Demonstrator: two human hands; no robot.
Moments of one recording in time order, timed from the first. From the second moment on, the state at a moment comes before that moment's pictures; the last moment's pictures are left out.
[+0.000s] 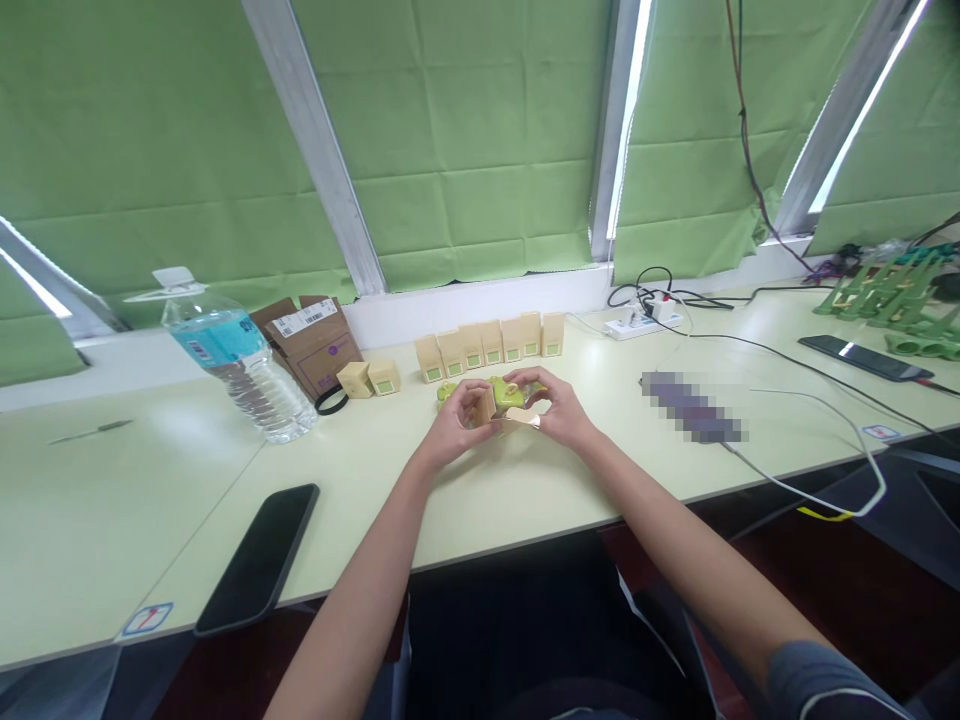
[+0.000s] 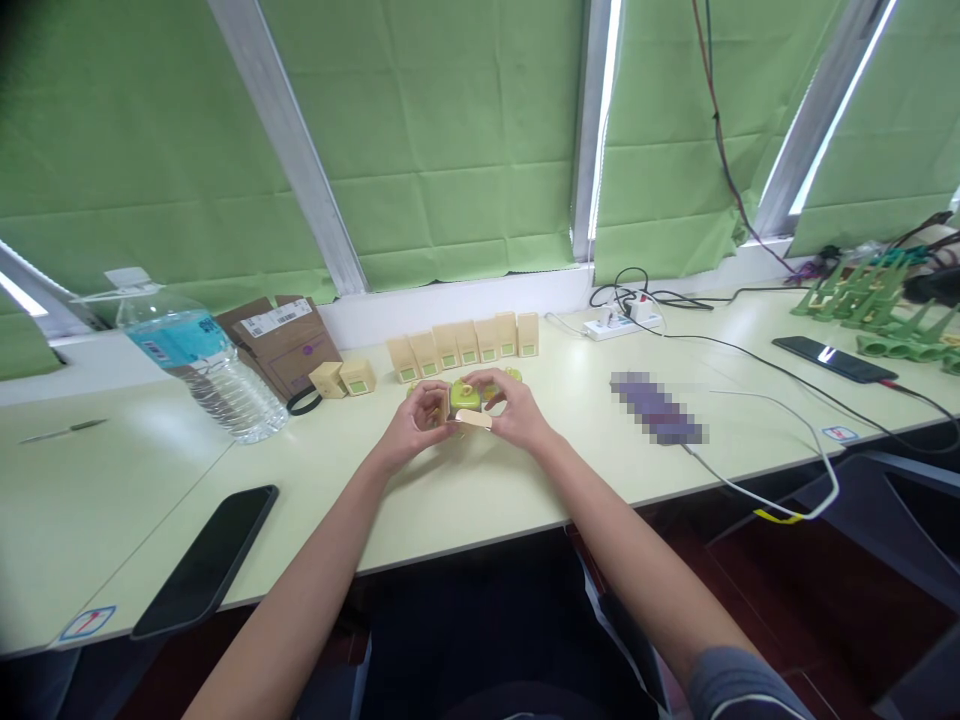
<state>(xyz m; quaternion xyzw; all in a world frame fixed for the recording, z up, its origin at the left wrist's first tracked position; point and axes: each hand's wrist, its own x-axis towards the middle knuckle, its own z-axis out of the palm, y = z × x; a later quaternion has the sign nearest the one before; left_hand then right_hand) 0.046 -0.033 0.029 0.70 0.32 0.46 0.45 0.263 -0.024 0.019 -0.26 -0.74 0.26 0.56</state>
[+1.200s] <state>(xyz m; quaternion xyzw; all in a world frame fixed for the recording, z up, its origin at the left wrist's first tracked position) 0.048 -0.029 0.028 0.63 0.32 0.56 0.44 0.263 -0.026 0.018 -0.27 -0.73 0.30 0.55</state>
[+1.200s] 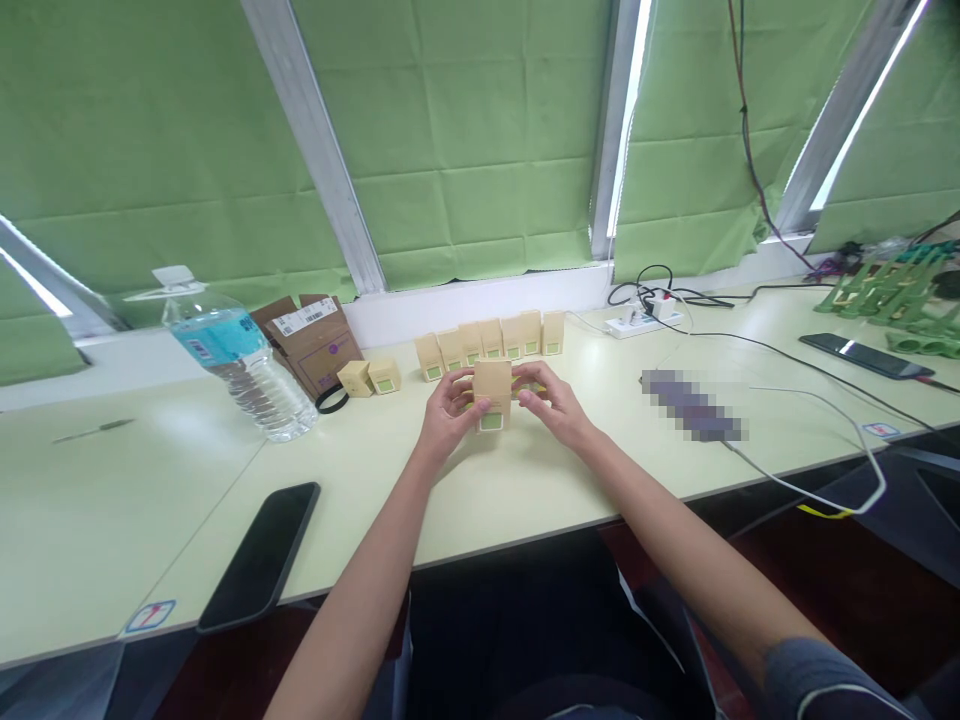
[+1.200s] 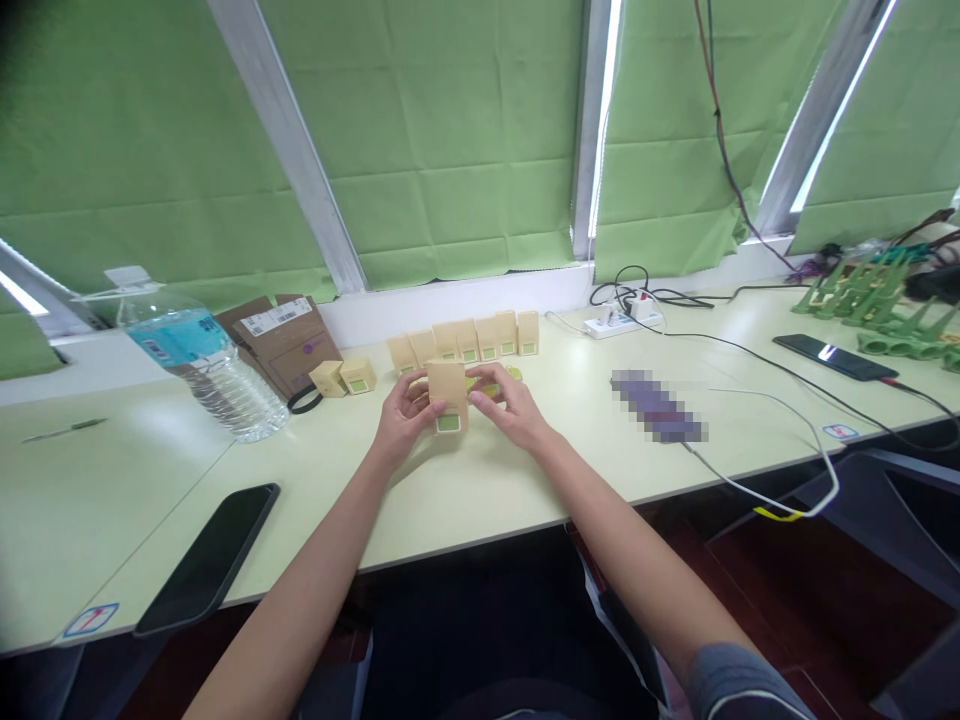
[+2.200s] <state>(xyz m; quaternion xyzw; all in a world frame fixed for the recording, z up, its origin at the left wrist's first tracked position) 0.047 -0.027 0.026 0.60 0.35 0.54 0.47 0.259 -0.021 0.011 -0.23 -0.81 0.19 0.51</state>
